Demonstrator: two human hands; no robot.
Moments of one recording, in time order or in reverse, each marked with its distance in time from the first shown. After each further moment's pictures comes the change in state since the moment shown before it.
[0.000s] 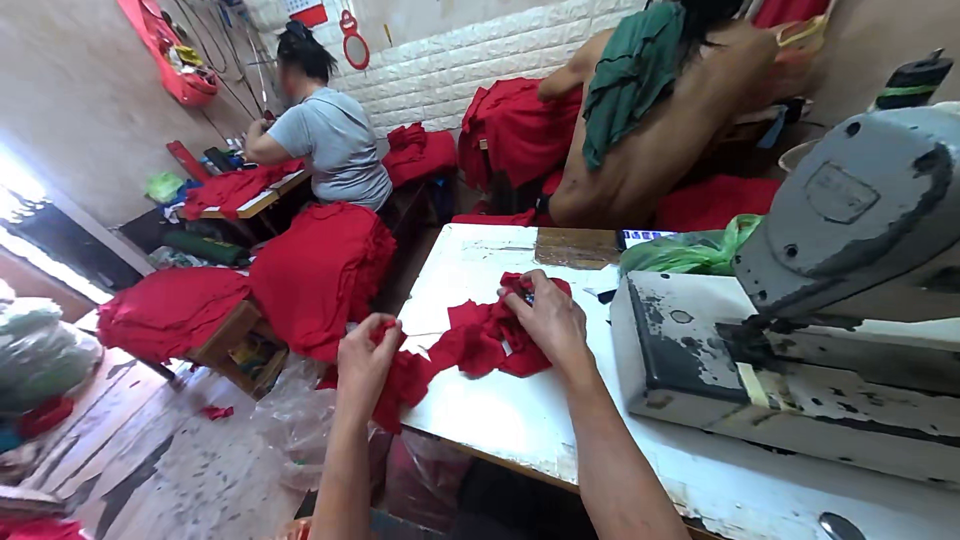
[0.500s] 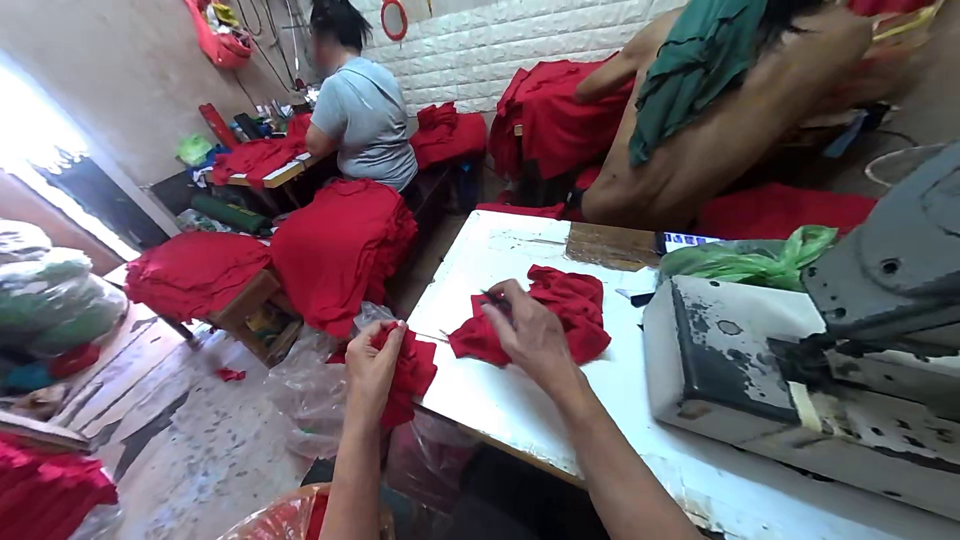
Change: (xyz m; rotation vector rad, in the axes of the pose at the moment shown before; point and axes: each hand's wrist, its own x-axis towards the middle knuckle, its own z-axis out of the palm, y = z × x) left_hand -0.031 -0.027 0.001 -0.299 0.207 -0.116; right_hand -0.030 -0.029 0.045 0.142 0.073 -0.521
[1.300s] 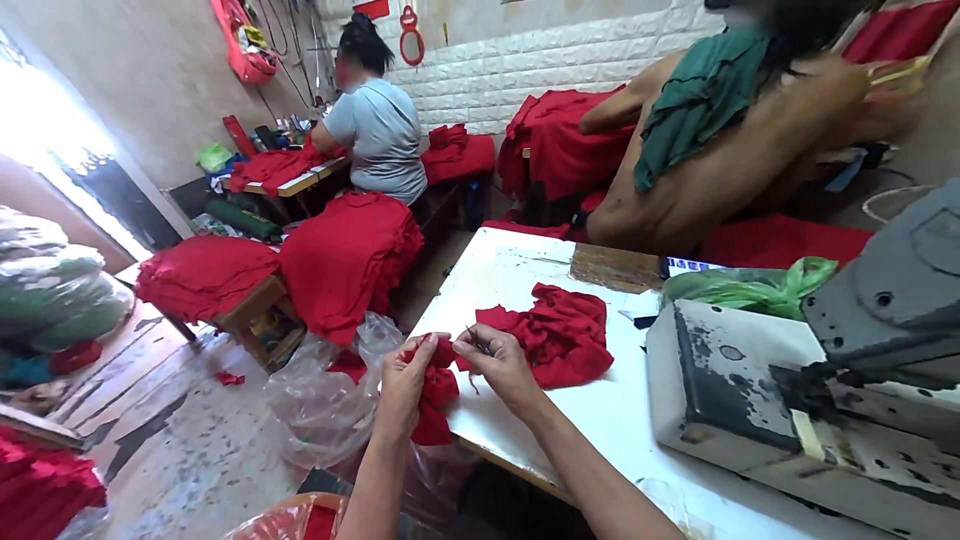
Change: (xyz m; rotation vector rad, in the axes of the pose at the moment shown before) left_hand -0.018 0.026 0.031 -0.534 -0.136 -0.171; right_hand -0.006 -0.026 0.025 0.893 -0.209 0.171
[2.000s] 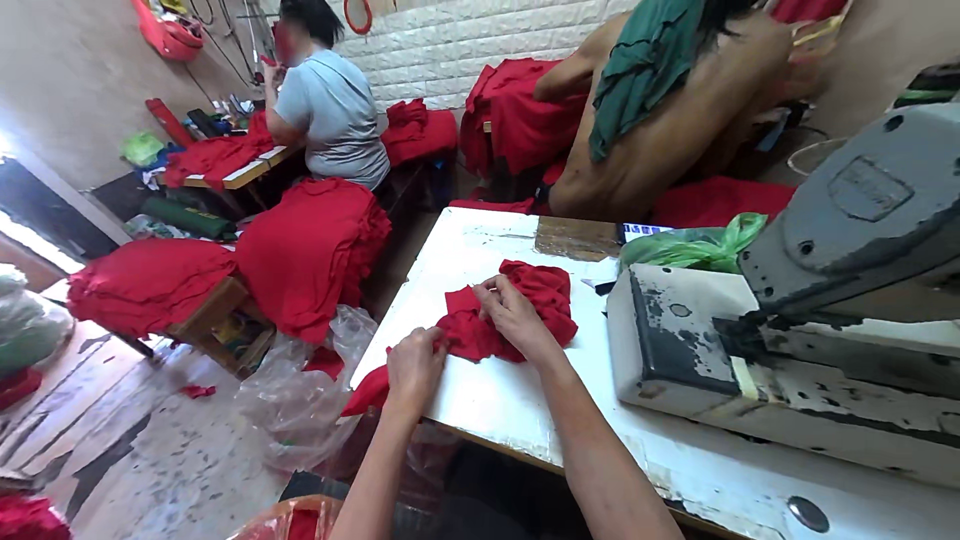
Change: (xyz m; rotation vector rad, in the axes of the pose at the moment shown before) left_hand 0.019 -0.016 0.035 1.233 -0.351 -0.031; right_hand 0.014 0.003 -0.069 -0.493 0.146 0.345
